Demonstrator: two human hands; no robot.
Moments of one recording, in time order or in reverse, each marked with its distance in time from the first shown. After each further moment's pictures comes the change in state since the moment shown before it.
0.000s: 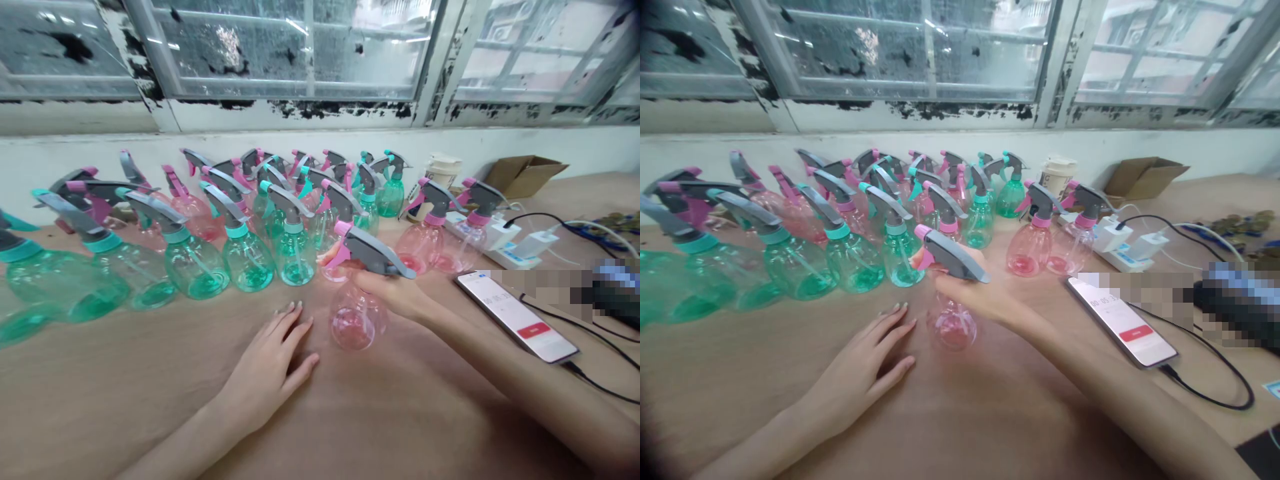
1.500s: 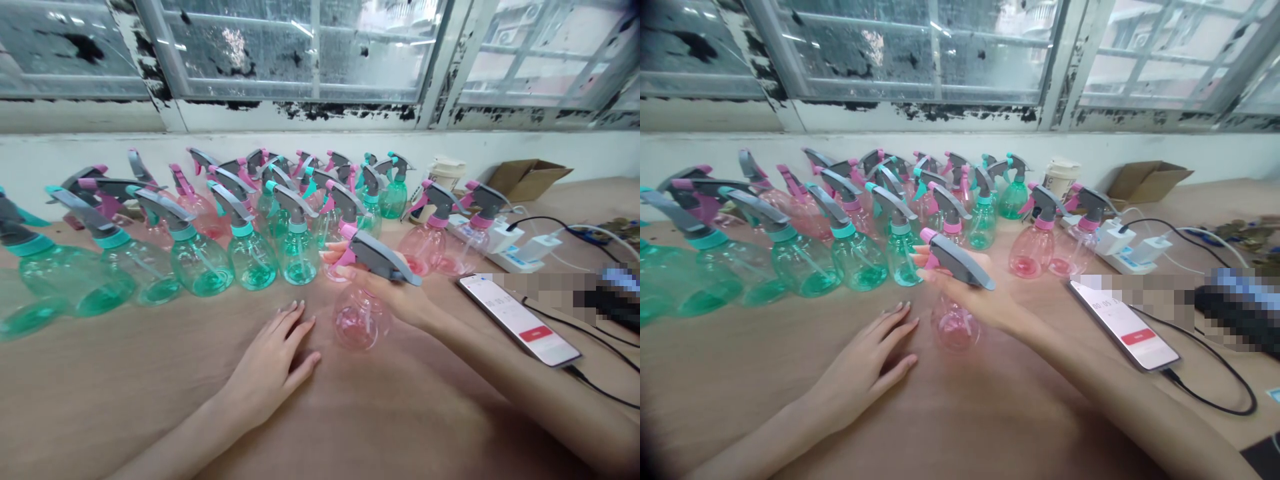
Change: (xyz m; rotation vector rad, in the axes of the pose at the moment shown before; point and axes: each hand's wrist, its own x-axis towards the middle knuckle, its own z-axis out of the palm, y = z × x) left_hand 0.001 0.002 -0.003 0.020 -0.019 -0.001; right_hand -0.004 -0.006 0.006 0.181 -0.040 -0.040
